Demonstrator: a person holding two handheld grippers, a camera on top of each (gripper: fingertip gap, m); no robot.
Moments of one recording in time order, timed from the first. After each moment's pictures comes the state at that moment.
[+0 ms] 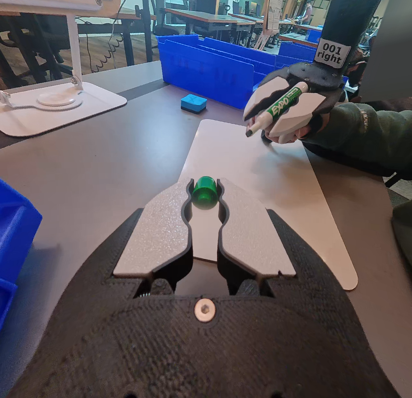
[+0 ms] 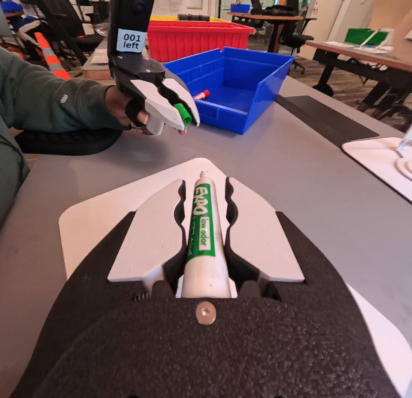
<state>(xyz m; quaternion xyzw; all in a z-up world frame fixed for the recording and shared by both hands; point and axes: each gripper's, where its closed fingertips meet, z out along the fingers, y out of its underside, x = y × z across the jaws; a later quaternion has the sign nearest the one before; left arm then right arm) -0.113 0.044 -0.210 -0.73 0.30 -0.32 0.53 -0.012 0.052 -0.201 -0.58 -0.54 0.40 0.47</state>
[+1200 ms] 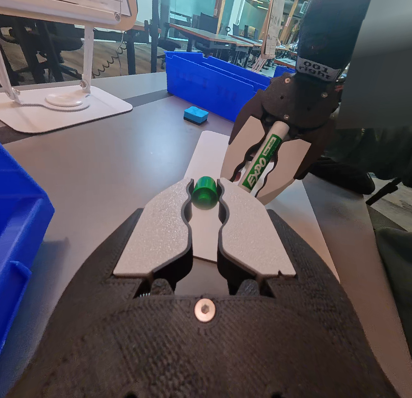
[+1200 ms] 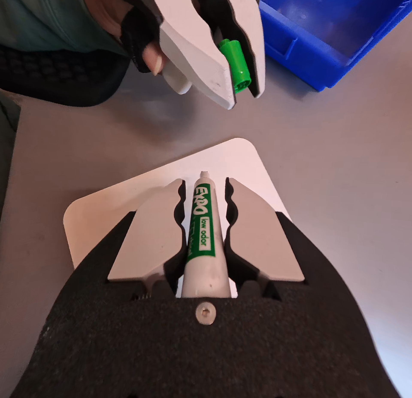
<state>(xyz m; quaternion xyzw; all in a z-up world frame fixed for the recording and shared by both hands) -0.128 0.046 -0.196 -0.72 0.27 -0.35 0.53 -0.091 0.022 -0.241 -0.61 -0.69 0.29 0.26</state>
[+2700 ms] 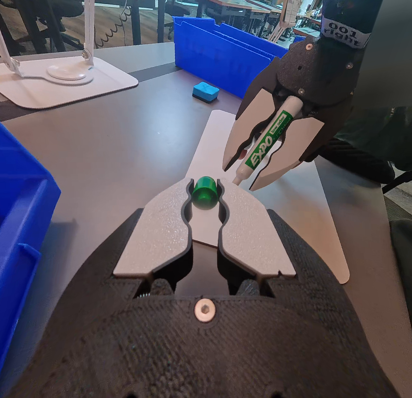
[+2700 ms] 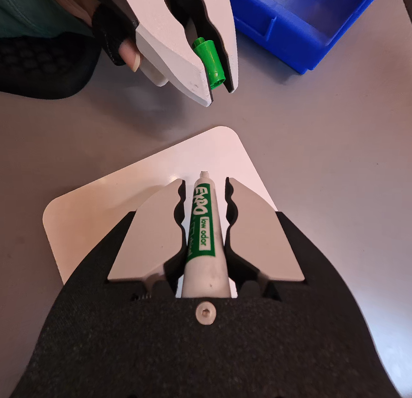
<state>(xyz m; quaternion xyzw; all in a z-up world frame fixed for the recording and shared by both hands) -0.133 0.049 -0.213 -0.76 0.27 -0.32 0.50 -0.084 0.038 -0.246 -0.64 -0.68 0.26 0.26</state>
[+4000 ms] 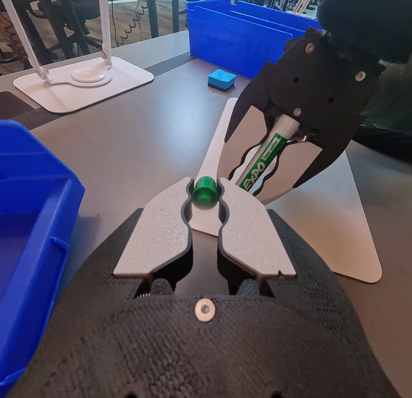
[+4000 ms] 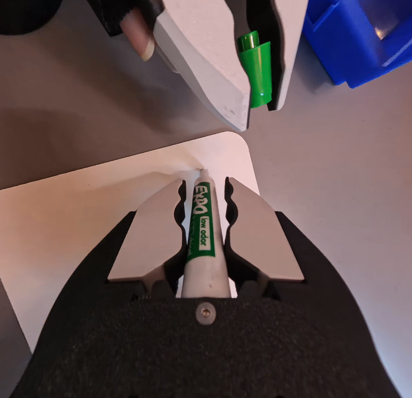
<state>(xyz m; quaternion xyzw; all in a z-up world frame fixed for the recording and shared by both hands) -0.139 0.053 -0.220 -0.77 0.29 -0.25 0.50 -0.110 0.037 -0.274 -0.58 -0.76 0.16 0.23</state>
